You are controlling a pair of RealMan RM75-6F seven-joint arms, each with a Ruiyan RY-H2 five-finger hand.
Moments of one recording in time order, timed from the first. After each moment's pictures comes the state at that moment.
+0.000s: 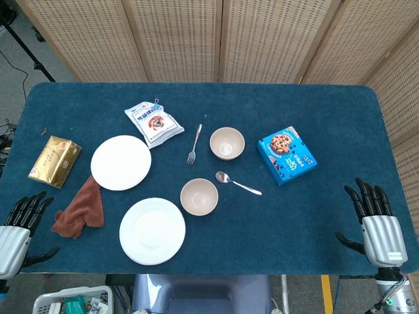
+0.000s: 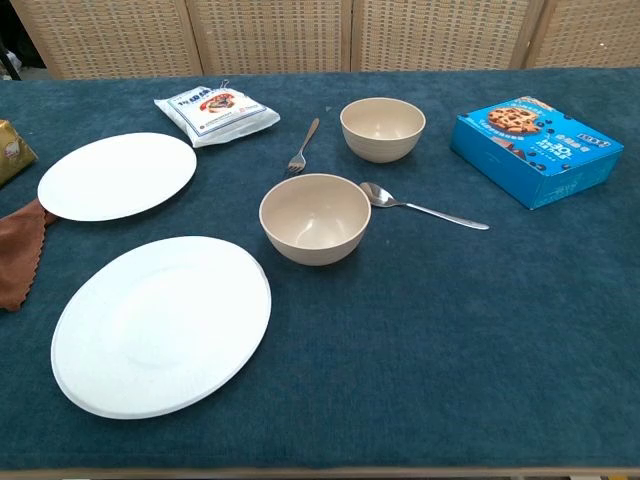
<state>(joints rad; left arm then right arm) -0.04 -1.05 0.07 -1.71 1.71 1.56 -0.05 0.06 -1.09 0.08 -1.84 -1.57 1.55 -0.18</state>
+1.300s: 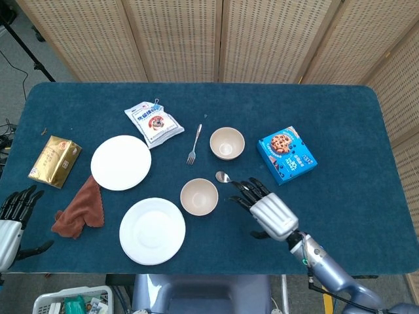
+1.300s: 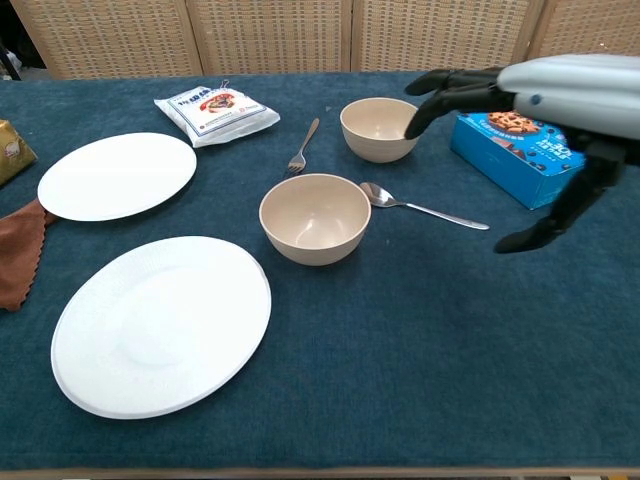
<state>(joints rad) -0.05 -1.04 0.03 -1.71 1.63 1.53 -0.08 0.53 -1.25 0.17 -1.91 -1.53 0.95 -0.31</state>
